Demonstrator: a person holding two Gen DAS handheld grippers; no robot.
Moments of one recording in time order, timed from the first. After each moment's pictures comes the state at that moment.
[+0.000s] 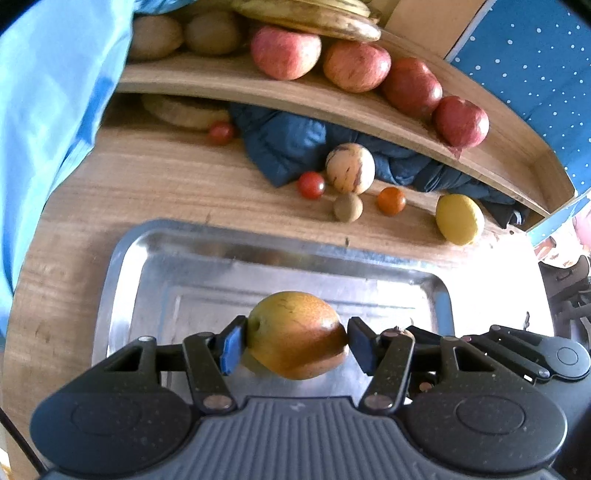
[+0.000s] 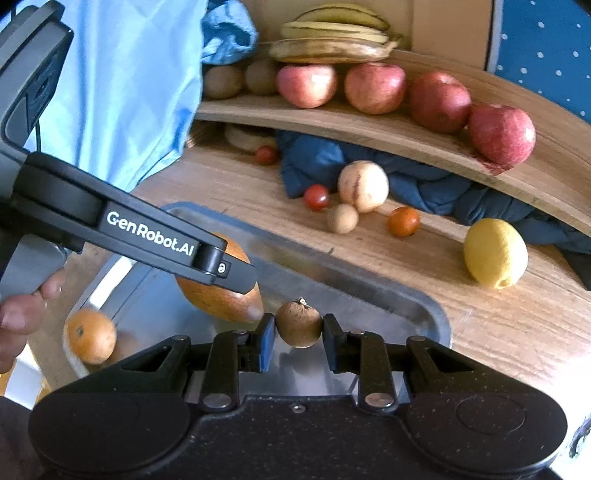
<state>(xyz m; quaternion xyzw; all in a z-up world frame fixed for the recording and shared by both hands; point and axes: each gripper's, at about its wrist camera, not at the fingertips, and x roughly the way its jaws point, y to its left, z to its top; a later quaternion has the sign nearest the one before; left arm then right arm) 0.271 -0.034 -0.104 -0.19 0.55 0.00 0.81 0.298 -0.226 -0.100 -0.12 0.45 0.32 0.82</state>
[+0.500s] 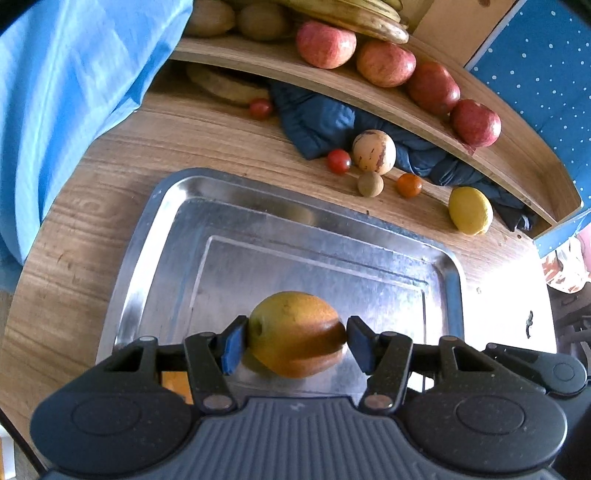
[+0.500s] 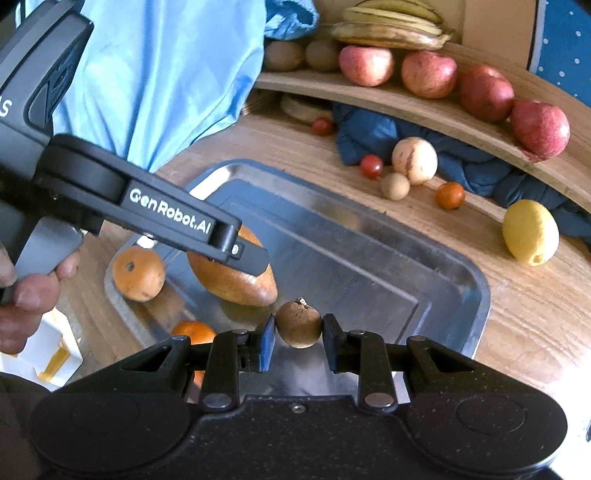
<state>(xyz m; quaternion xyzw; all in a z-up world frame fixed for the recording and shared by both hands) 0.231 -0.028 -0.103 -0.22 0.54 0.04 0.81 0.262 -0.229 -0.100 -0.14 0.46 0.38 0.79</state>
